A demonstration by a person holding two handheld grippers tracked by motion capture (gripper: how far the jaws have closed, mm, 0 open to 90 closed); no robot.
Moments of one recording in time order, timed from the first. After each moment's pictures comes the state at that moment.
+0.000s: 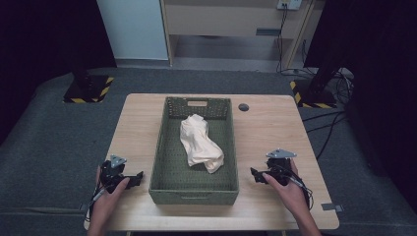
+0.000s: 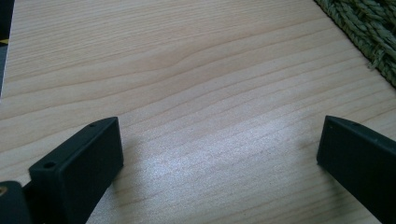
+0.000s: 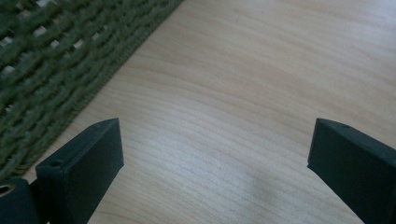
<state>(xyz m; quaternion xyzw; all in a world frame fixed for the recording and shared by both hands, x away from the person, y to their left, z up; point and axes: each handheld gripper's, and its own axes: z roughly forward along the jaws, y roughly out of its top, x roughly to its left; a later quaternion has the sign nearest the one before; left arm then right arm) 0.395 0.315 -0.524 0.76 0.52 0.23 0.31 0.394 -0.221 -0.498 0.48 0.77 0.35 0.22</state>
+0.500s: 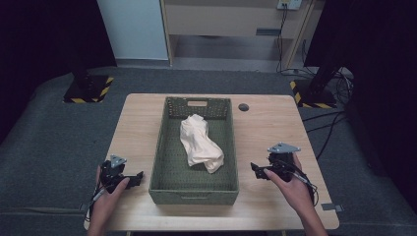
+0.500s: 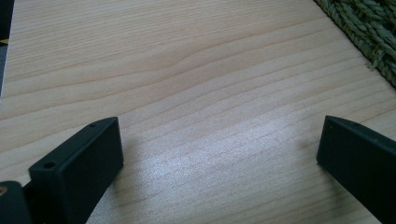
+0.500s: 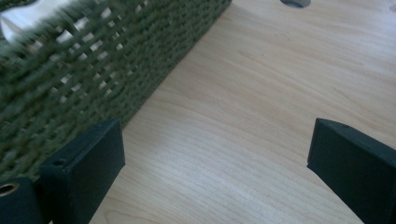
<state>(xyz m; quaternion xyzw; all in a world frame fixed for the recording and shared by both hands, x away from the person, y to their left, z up) 0.395 0.315 -0.524 0.76 0.52 0.23 0.31 0.387 -0.215 -0.453 0.46 0.78 0.37 0.23</state>
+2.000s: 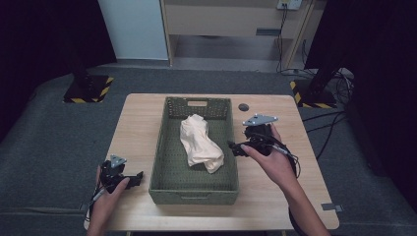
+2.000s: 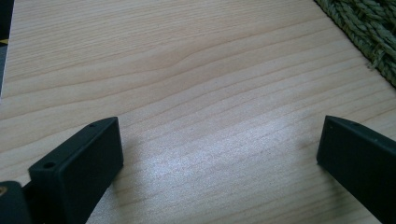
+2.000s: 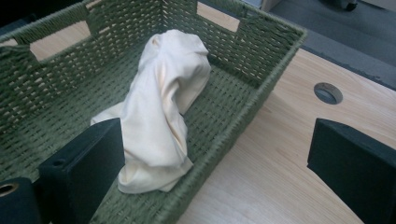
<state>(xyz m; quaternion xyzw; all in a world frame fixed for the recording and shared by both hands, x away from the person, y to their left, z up) 0.395 0.315 -0.524 0.76 0.52 0.23 0.31 0.422 -0.140 -0.370 0.40 0.80 0.39 0.23</state>
